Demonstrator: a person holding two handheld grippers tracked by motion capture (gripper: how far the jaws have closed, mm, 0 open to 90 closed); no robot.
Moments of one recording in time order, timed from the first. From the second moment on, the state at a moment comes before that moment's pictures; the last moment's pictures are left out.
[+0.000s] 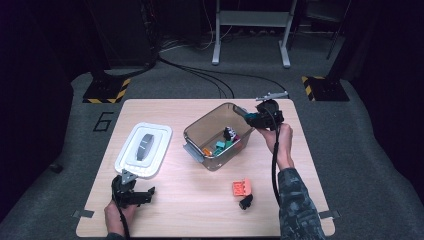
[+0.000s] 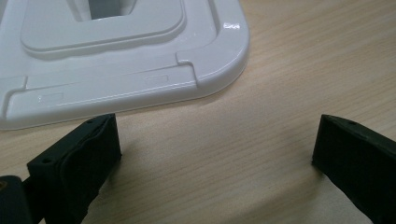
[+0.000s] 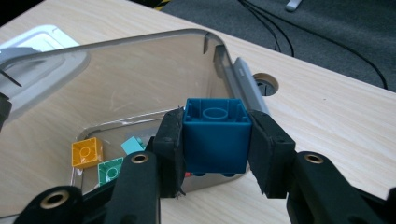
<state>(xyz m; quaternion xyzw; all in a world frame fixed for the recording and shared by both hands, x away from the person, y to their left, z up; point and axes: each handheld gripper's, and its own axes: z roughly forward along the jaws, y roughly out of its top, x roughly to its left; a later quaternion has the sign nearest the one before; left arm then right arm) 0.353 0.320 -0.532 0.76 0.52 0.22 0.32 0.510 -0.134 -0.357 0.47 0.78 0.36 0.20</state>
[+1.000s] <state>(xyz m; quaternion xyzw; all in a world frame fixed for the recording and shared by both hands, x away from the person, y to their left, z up) 0.353 0.320 -0.532 0.76 0.52 0.22 0.32 0.513 -0.109 -0.380 0.45 0.82 0.30 0.20</state>
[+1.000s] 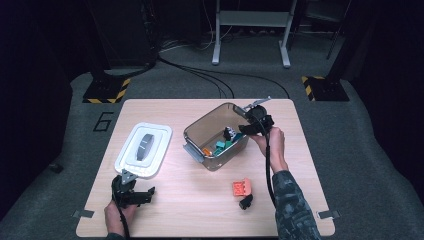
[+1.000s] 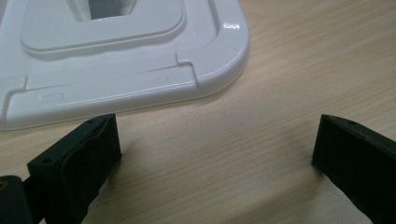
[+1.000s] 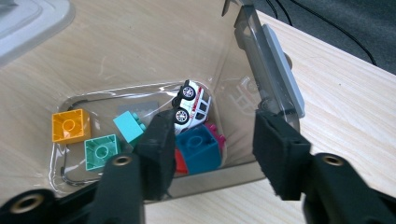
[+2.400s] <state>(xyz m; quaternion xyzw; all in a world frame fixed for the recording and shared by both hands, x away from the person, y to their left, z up) 0.353 0.320 -0.532 0.76 0.52 0.22 0.32 0.402 -0.143 -0.468 0.49 0.81 0.31 0.10</state>
